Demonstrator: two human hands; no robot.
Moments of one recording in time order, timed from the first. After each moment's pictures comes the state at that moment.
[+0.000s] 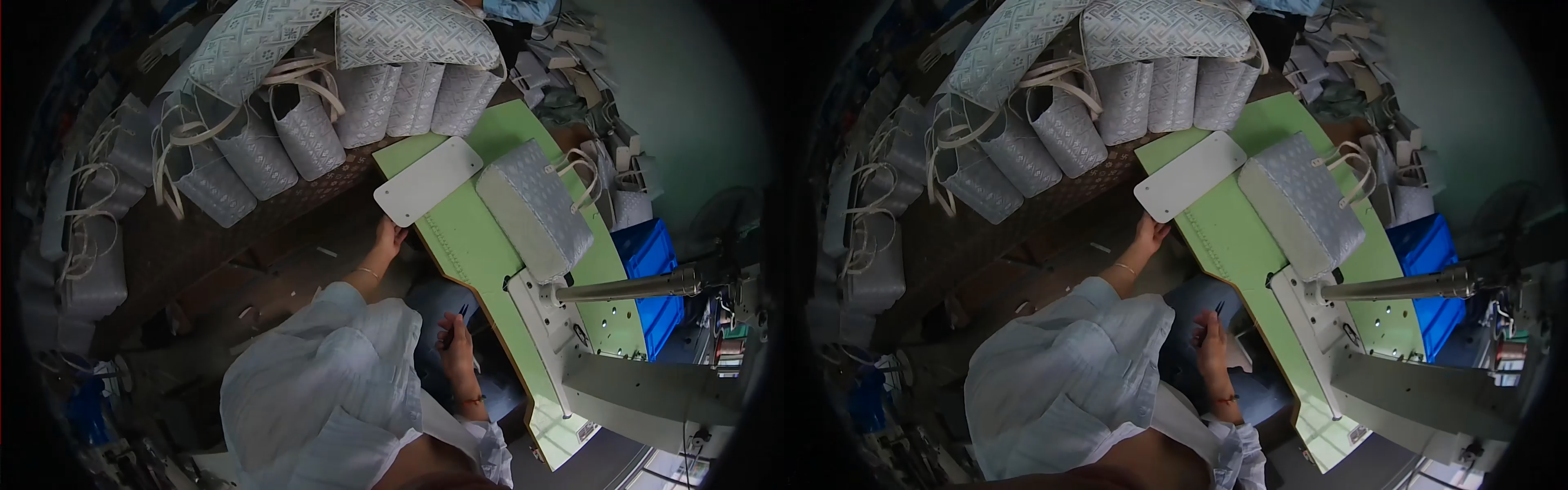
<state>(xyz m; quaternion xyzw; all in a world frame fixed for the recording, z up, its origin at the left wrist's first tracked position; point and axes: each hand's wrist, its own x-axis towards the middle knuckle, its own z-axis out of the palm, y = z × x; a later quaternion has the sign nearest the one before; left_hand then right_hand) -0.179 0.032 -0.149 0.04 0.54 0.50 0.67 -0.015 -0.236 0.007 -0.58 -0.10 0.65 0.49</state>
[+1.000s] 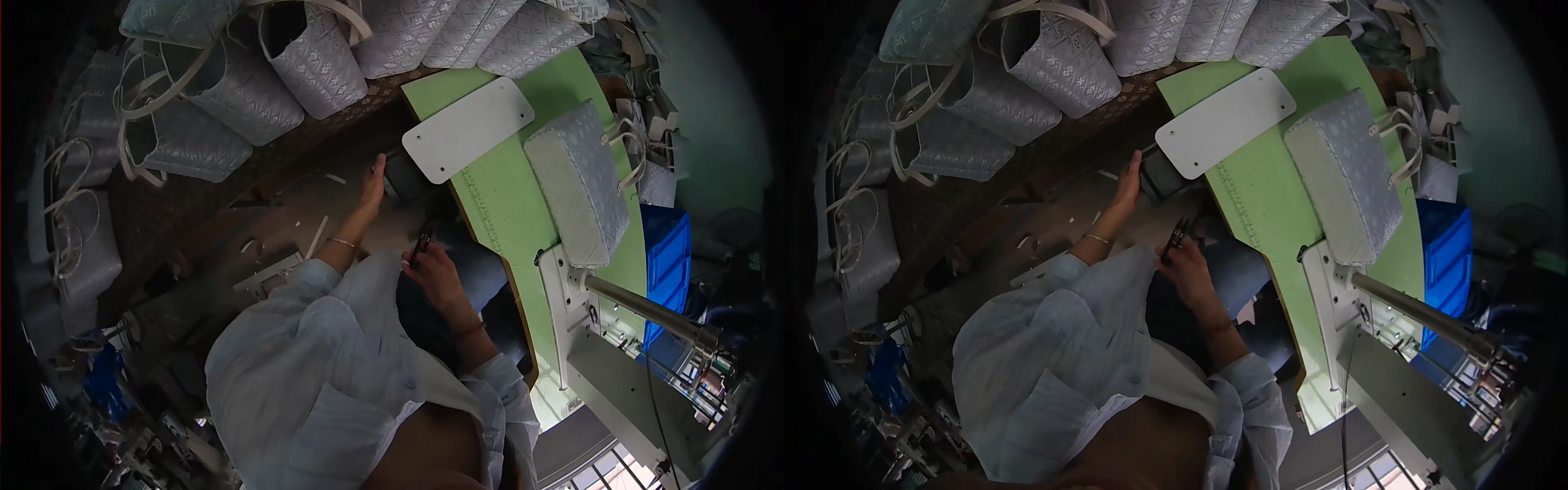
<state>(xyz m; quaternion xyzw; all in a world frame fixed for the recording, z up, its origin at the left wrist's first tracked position) -0.267 0.006 -0.133 0.20 0.66 0.44 0.58 -0.095 -0.142 -0.019 -0.46 -0.11 0.79 0.39</state>
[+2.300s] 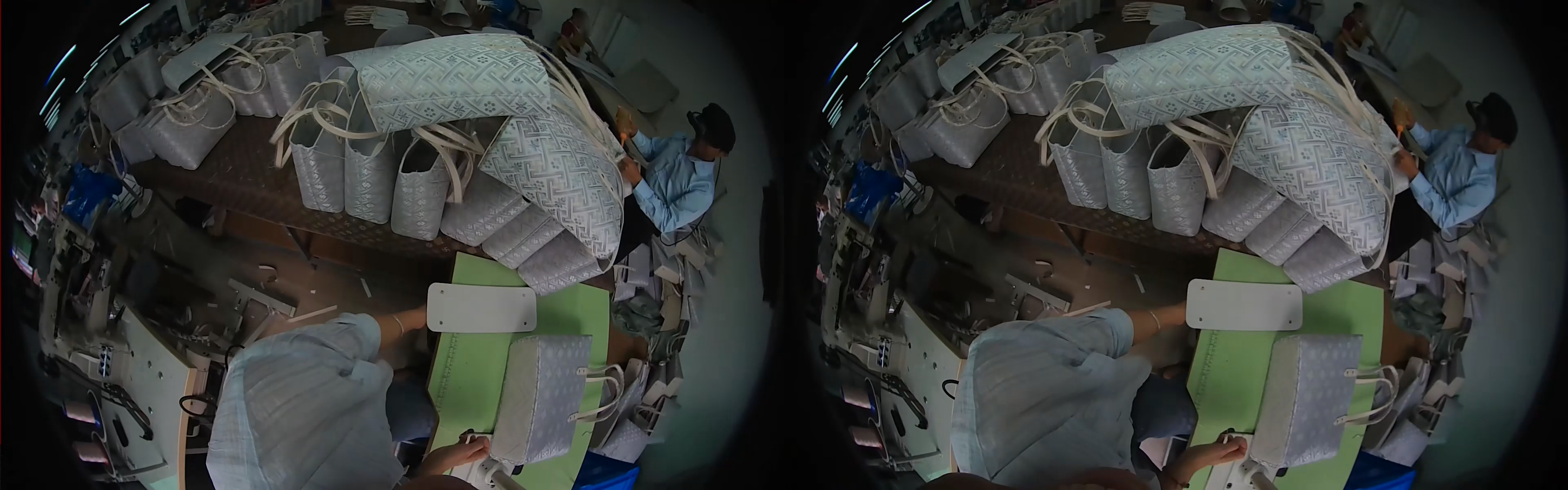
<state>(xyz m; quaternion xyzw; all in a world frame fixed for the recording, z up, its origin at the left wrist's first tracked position) -0.177 0.071 -0.167 0.21 0.44 0.50 0.71 0.091 -0.136 -0.003 -0.70 -0.22 0.36 0.58</state>
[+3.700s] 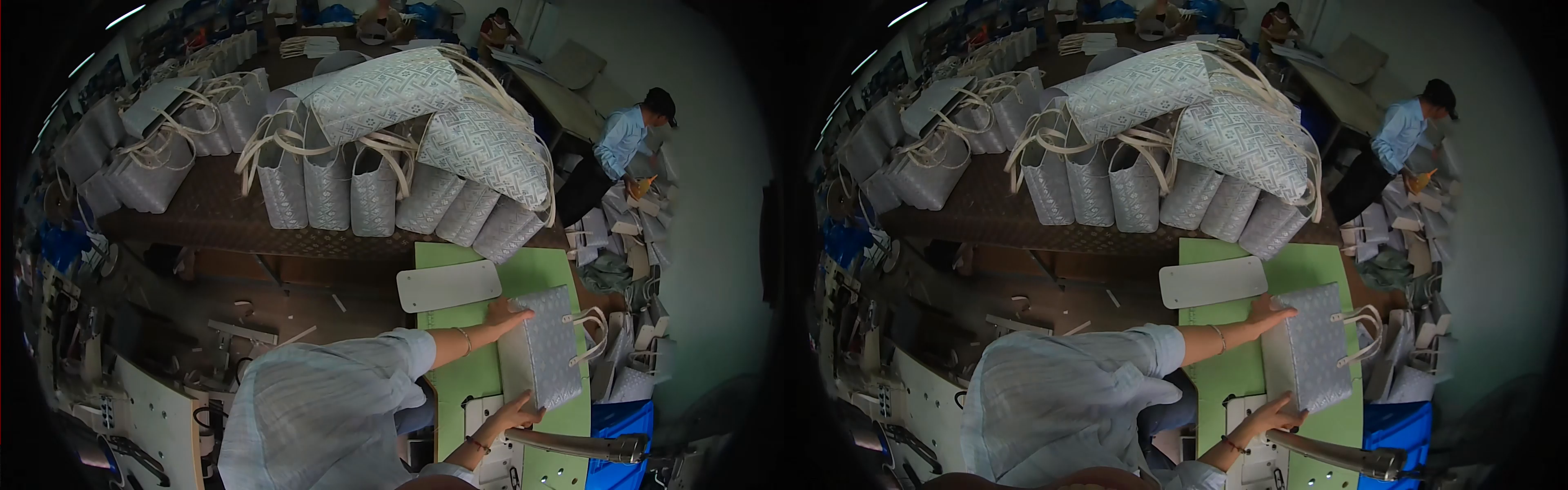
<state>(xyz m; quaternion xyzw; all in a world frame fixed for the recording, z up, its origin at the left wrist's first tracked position) 0.042 0.092 0.048 0.43 0.58 0.46 0.52 0.184 -0.079 -0.004 -0.81 -0.27 0.04 0.52</state>
